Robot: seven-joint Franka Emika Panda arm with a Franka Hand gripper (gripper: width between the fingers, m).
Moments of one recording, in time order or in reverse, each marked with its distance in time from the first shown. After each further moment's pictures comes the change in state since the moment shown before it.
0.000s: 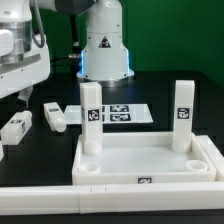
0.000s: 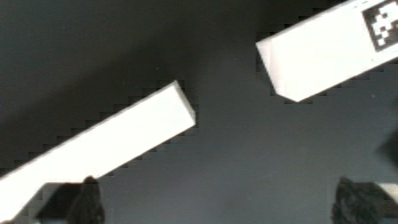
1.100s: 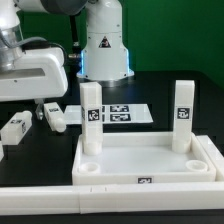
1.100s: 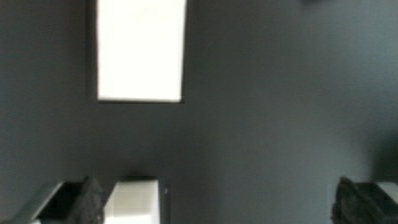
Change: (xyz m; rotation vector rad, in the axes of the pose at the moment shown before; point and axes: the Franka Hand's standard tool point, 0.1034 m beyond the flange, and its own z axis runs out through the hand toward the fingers) arm -0.001 -0.017 0.015 0.244 0.020 0.964
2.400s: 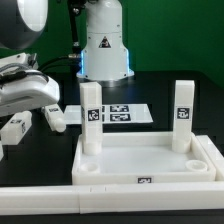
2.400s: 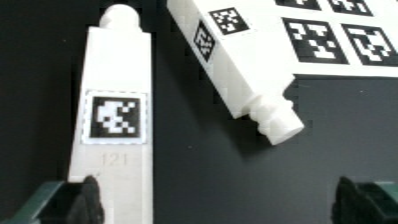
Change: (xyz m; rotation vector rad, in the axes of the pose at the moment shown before) arm -0.030 0.002 0.014 0.224 -0.656 0.031
